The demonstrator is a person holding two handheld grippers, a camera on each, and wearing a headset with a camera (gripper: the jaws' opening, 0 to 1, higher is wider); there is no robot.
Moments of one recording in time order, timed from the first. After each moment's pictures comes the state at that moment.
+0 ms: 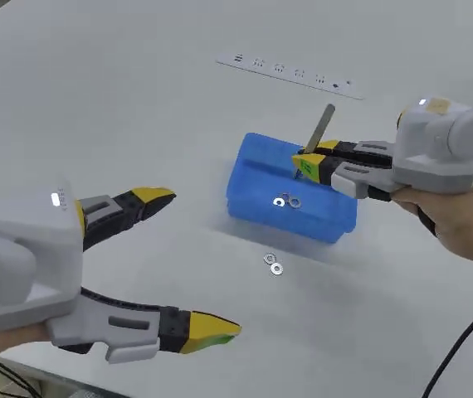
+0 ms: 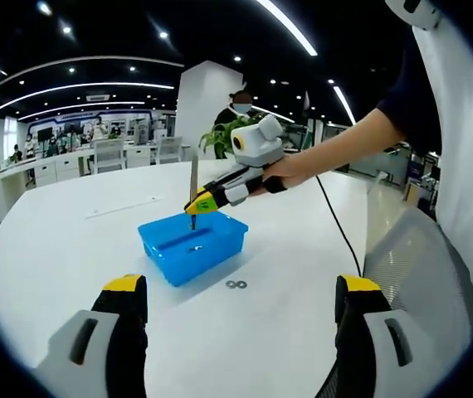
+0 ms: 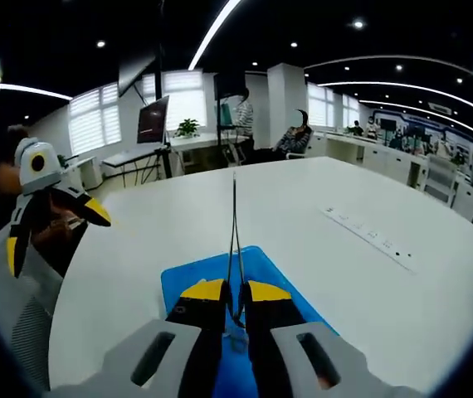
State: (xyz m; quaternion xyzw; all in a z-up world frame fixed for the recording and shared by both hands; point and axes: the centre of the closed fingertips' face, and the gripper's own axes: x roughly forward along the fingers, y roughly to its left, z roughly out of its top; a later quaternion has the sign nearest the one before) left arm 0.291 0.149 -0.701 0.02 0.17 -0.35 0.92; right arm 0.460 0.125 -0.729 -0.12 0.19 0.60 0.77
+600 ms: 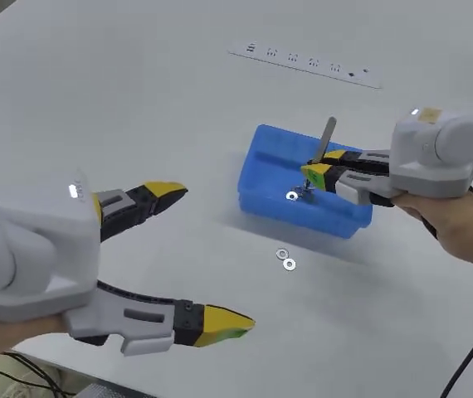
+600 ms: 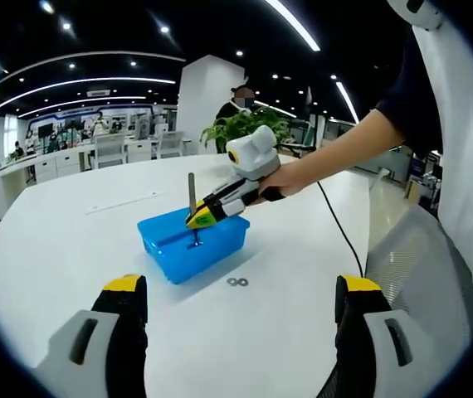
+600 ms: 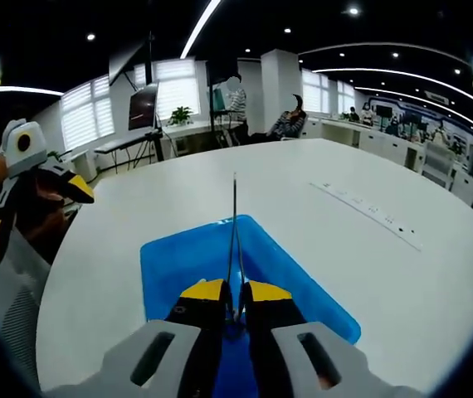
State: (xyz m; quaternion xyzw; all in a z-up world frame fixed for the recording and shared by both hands) left arm 0.294 0.146 -0.705 0.02 0.19 -0.35 0.92; right arm 0.468 0.117 -0.759 -0.13 0.22 0.59 0.77
